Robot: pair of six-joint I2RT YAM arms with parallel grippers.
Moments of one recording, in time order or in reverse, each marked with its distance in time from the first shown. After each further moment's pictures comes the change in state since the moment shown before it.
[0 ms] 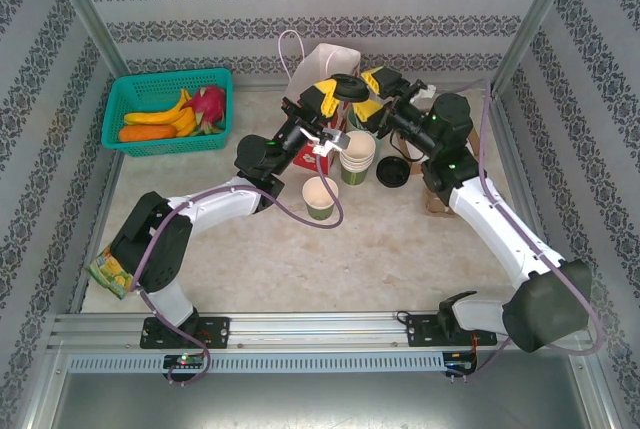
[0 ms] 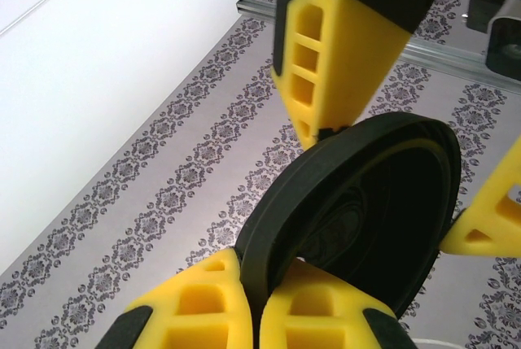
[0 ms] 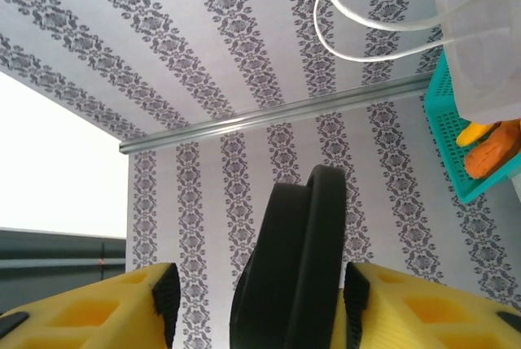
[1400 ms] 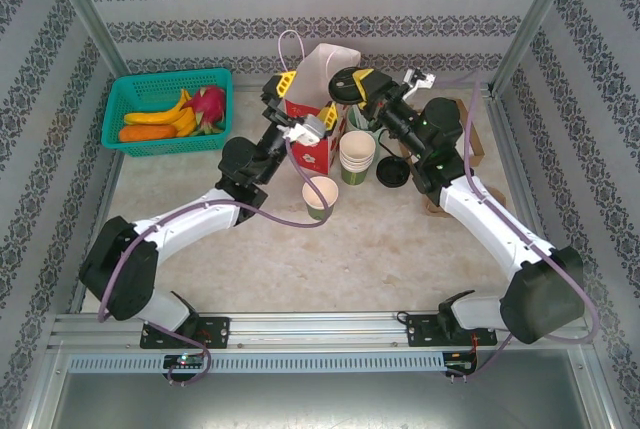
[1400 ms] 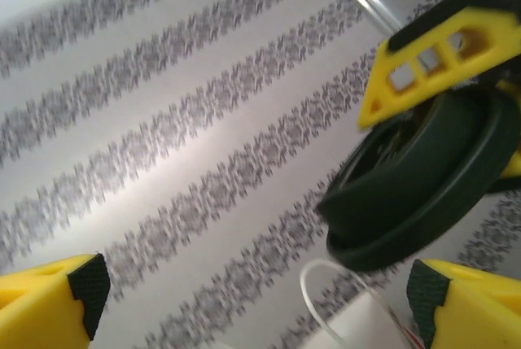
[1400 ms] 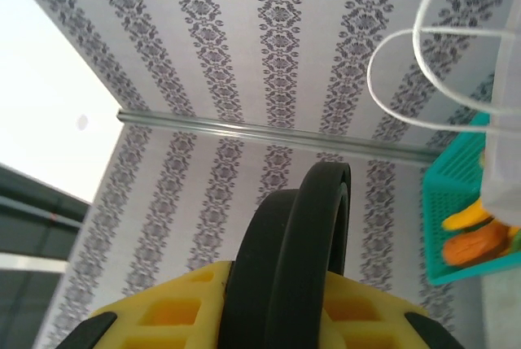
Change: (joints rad) left arm 0.001 -0.224 -0.127 -0.280 -0.196 -0.494; right arm 0.043 0.040 -0.015 0.156 0.100 -0.369
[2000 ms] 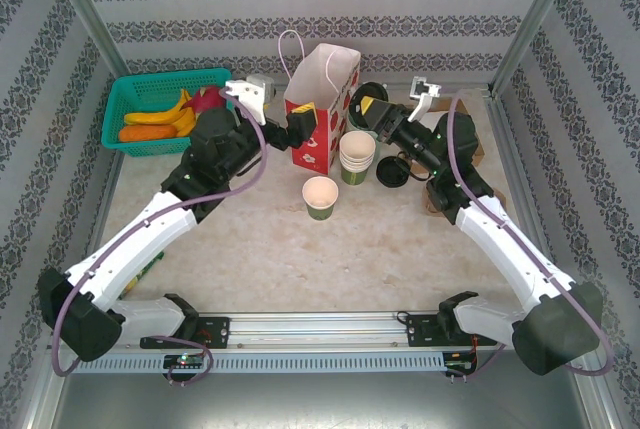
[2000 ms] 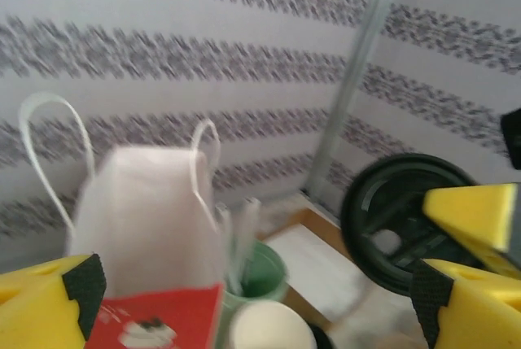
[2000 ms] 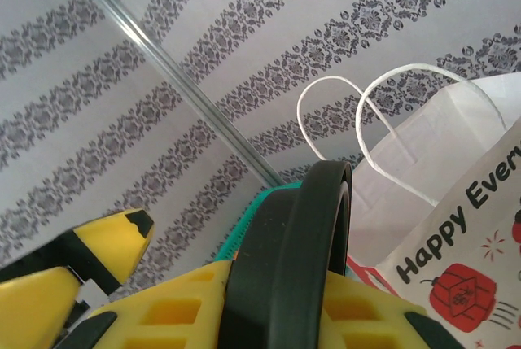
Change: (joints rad) left arm 0.067 -0.246 0.239 -0.950 0.120 -1.024; right arm -0.026 -0.161 -0.099 -0.194 -0.045 -0.799
